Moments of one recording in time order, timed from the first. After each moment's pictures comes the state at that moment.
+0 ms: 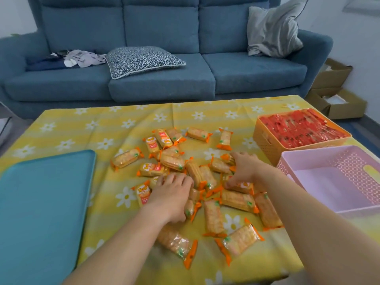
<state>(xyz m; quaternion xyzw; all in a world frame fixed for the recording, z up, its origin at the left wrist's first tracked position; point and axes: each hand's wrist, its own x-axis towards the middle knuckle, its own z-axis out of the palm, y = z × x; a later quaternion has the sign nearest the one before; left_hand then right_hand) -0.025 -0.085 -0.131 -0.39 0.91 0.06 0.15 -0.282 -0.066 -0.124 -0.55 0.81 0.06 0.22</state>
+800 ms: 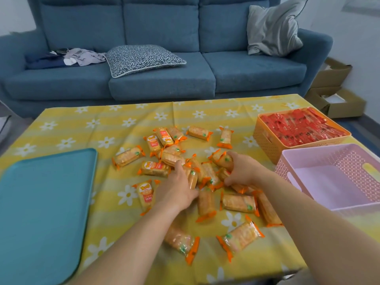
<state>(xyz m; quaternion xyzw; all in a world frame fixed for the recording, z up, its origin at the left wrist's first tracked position) -0.045 -0.084 -0.135 -0.57 0.79 0.22 -0.03 -0.262 -0.056 -0.124 -0.54 0.81 -0.04 0.22</state>
